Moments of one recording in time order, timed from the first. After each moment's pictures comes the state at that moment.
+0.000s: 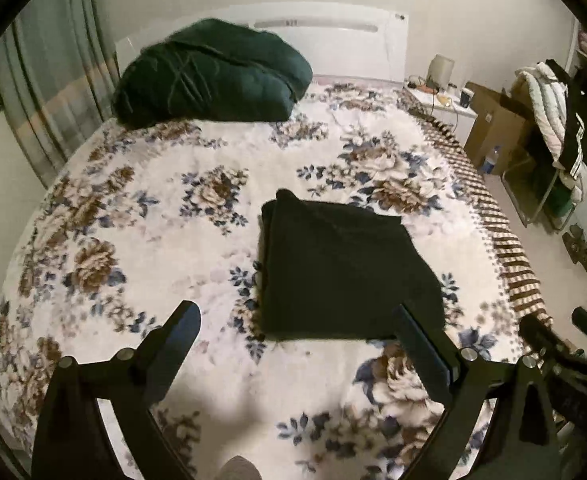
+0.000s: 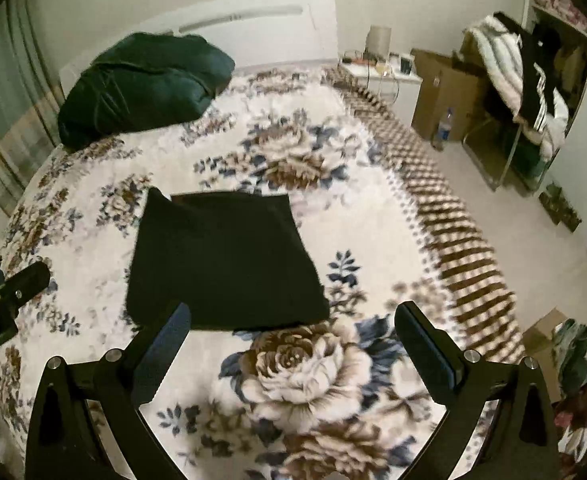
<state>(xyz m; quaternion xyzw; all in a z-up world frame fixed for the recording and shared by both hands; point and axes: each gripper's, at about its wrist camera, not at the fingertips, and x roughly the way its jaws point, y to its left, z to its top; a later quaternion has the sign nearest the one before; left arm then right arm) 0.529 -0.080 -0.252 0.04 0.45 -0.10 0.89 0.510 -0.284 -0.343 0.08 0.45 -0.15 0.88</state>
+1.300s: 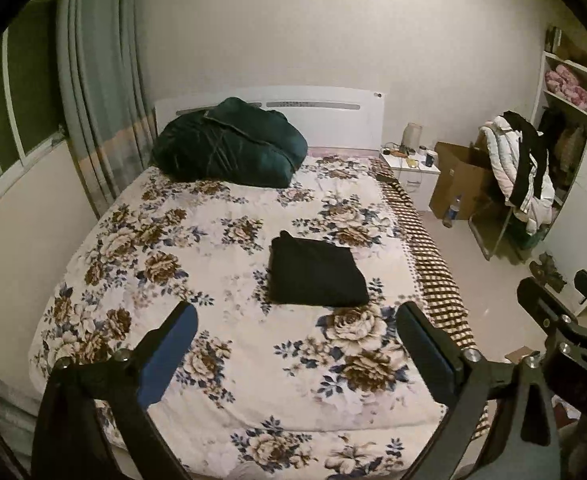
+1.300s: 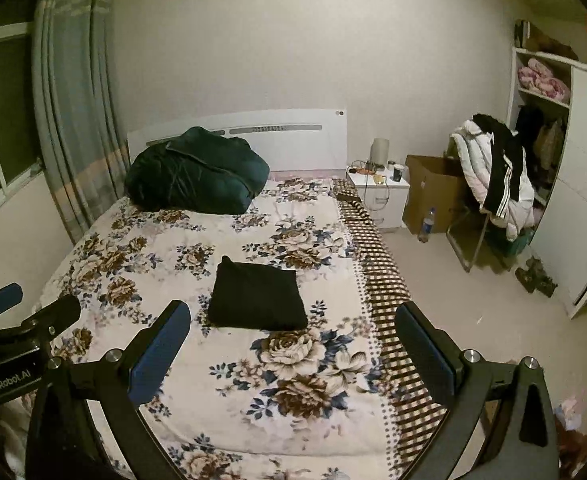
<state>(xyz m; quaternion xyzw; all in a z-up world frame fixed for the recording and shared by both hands) 0.238 -0.037 -0.019 0.02 0.36 -0.10 0.93 0.139 -0.201 0.025 0.03 0.31 -0.11 0.94</state>
